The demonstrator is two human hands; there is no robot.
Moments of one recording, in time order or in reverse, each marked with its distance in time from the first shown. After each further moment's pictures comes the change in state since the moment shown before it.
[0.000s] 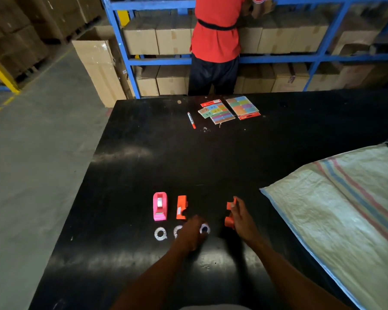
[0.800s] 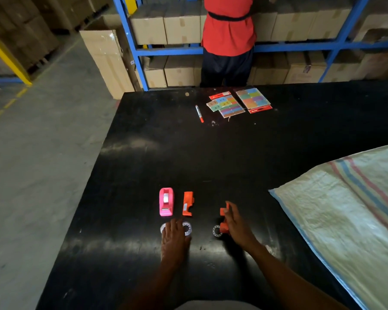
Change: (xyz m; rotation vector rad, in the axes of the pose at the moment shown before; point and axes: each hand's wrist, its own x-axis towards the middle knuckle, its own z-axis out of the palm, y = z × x) left_hand -0.047 -0.055 0.011 0.171 0.359 -0.213; right_hand 0.006 0.017 0.034 -0.086 -0.120 0.029
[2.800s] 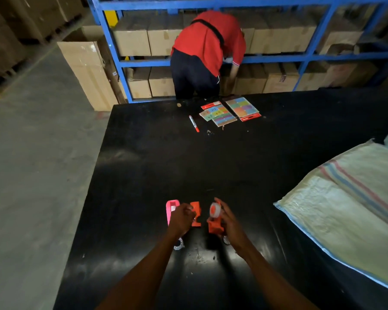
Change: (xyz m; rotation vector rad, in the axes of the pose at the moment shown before) left_hand 0.104 -0.002 -0.062 -0.656 -0.304 -0.141; right_hand -0.008 -0.068 0.057 0.486 0.027 -0.073
